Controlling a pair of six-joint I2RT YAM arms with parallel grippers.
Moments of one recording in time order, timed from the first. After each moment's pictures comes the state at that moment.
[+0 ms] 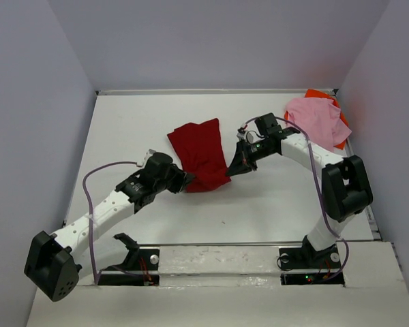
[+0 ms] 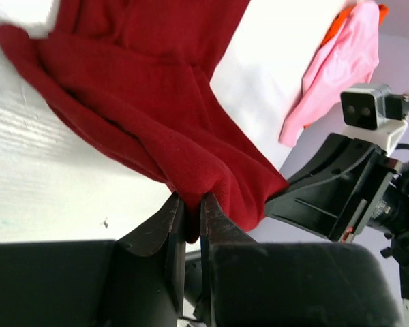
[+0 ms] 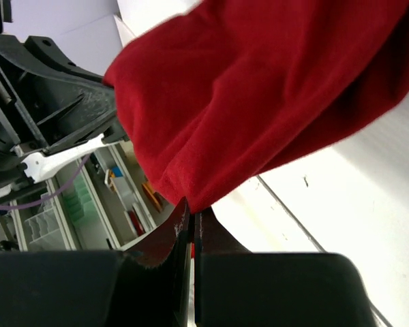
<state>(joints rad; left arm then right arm) -0.67 1.00 0.66 -0.35 -0.05 -1.54 0.39 1.70 1.19 -0.63 -0.97 0.56</state>
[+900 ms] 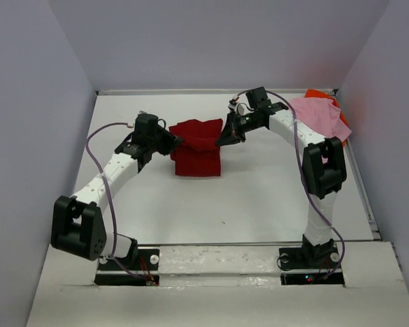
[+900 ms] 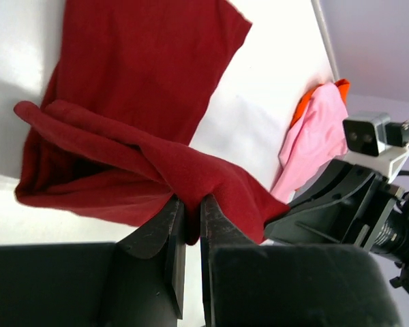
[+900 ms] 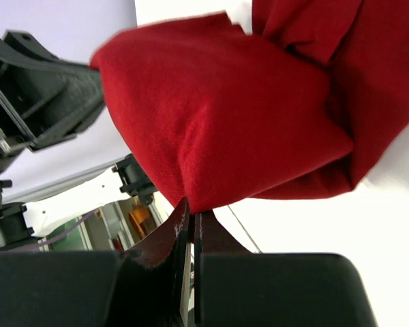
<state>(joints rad) -0.34 1.32 0.95 -0.27 0.07 -1.19 0.37 2.02 1.70 -0.66 -0.95 0.57</state>
